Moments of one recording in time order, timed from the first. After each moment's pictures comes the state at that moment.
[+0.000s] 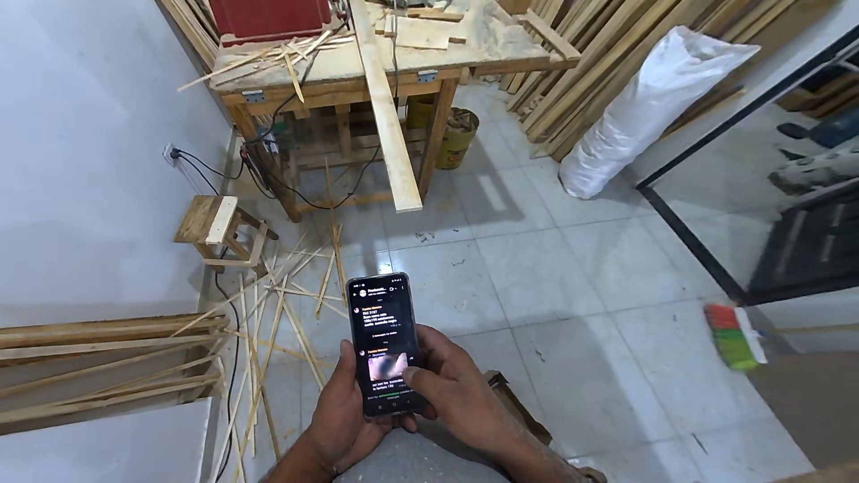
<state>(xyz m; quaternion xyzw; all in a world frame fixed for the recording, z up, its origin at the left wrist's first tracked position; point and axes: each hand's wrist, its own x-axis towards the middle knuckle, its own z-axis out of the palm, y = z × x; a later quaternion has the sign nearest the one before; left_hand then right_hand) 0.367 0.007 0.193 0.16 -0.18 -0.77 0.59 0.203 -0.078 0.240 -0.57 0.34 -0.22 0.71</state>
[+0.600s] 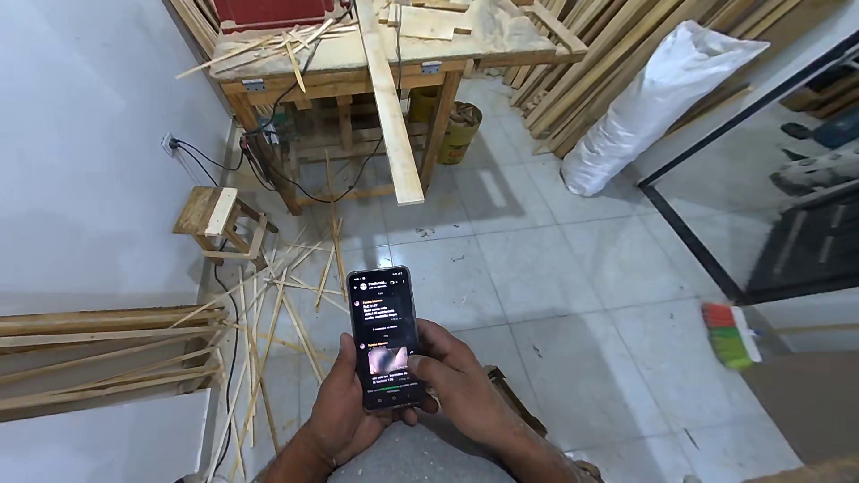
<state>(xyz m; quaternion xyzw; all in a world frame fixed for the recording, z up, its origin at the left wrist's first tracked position) 0.367 0.010 0.193 0.16 -0.16 -0.77 0.59 0.202 -0.075 0.233 -0.57 0.33 -0.24 0.71</state>
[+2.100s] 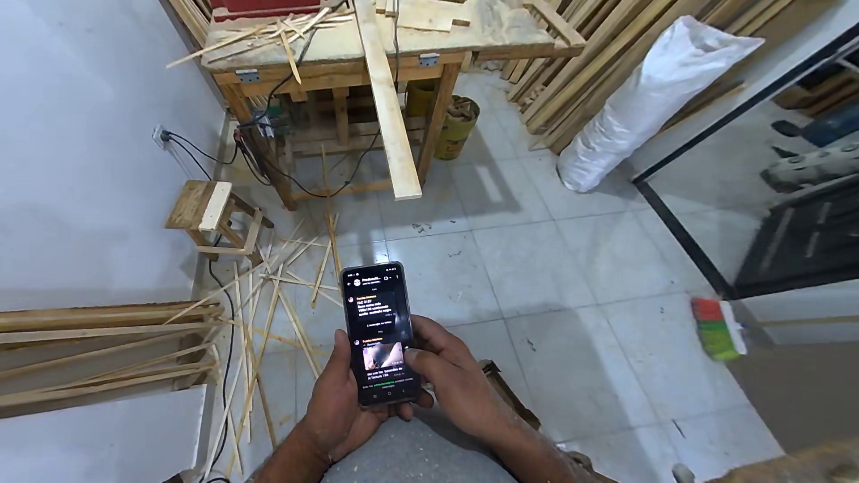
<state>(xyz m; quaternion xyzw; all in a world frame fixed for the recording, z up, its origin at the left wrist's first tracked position) 0.369 0.013 0.190 0.15 -0.17 -0.77 0.59 0.204 -0.073 0.232 -0.56 0.35 -0.22 0.72</state>
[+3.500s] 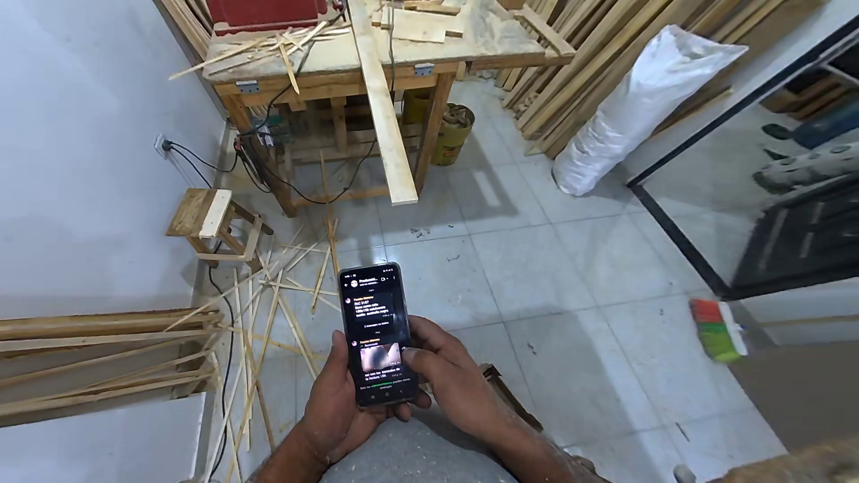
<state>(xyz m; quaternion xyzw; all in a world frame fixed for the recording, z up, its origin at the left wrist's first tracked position) 0.366 0.014 0.195 0.14 -0.17 -0.78 0.59 0.200 -0.072 0.235 -0.57 0.35 -0.22 0.71</state>
